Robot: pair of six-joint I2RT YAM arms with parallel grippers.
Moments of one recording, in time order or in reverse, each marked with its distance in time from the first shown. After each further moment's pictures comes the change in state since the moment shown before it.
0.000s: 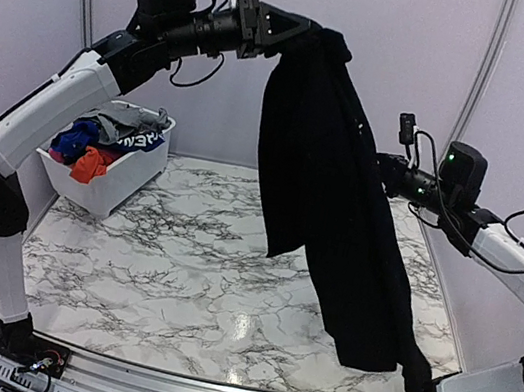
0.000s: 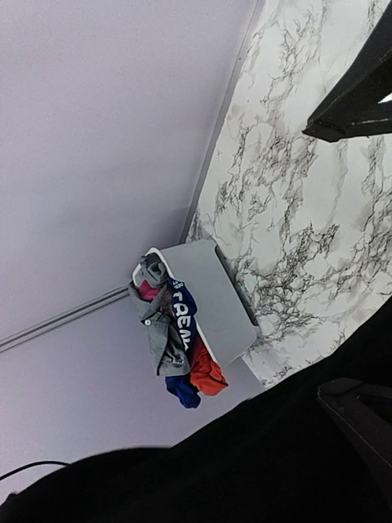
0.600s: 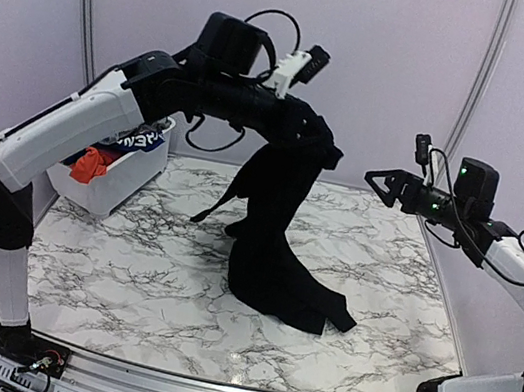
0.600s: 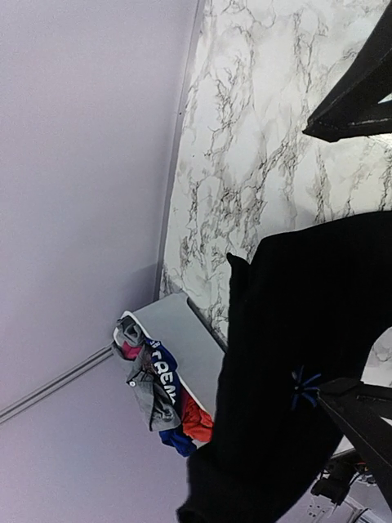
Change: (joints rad) left arm -0.195 0.003 -0.069 -0.542 -0.308 0.515; right arm -0.107 -0.106 -0.077 -0.172 0.064 -0.019
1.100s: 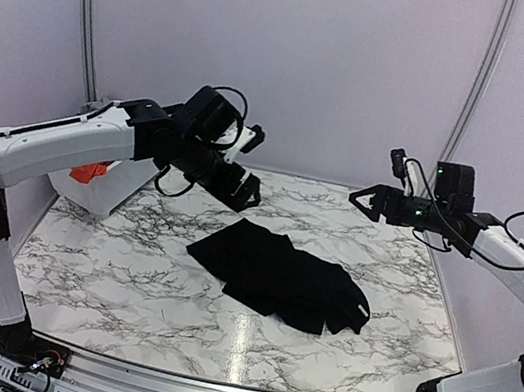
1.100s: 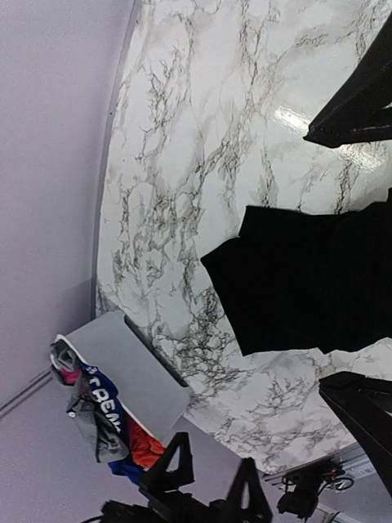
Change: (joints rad) left arm 0.069 -0.083 -0.458 -0.079 -0.243 0.028; right arm 0.024 0.091 0.037 -0.180 0.019 -0.080
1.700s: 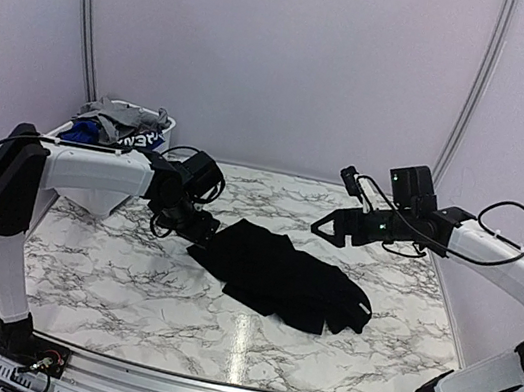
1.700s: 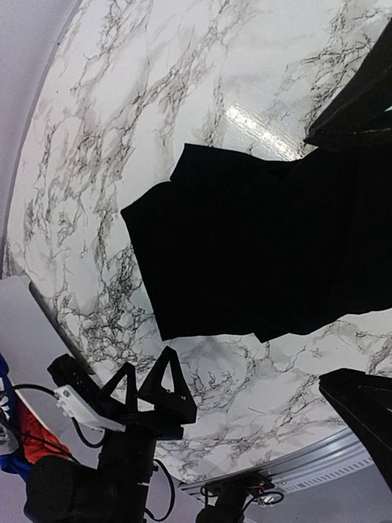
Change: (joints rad) left arm 0.122 0.068 -0.382 0.071 -0.178 -0.226; right arm 0.245 0.100 0.039 -0.154 0.109 -0.099
